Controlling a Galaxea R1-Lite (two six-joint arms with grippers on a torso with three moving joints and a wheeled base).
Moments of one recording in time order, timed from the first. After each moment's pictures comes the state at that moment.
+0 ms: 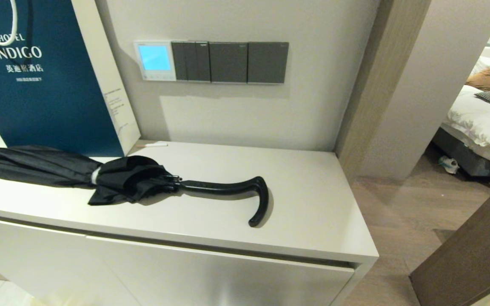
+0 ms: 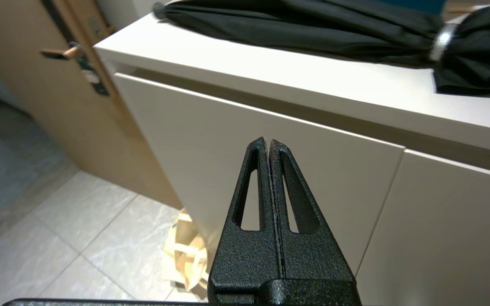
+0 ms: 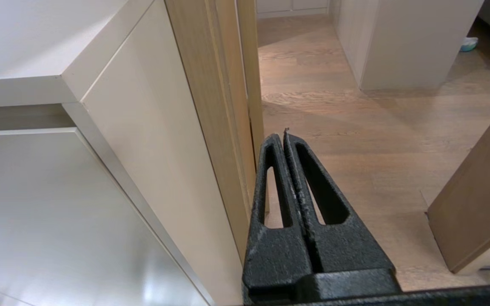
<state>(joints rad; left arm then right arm) -0.17 0.28 -0.36 0.11 0.60 0.09 0.00 0.01 0.00 0.00 -0.01 0.01</state>
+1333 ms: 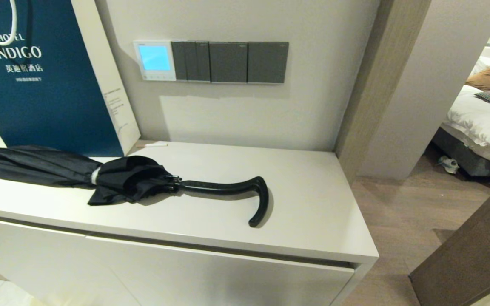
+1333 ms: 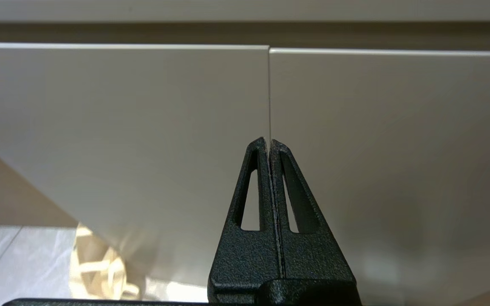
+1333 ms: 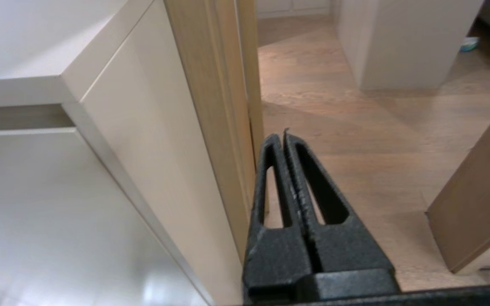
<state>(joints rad) 0.02 0.08 -0.03 0.06 0.01 0.08 0.00 0.01 0.00 0.00 -0.01 0.01</state>
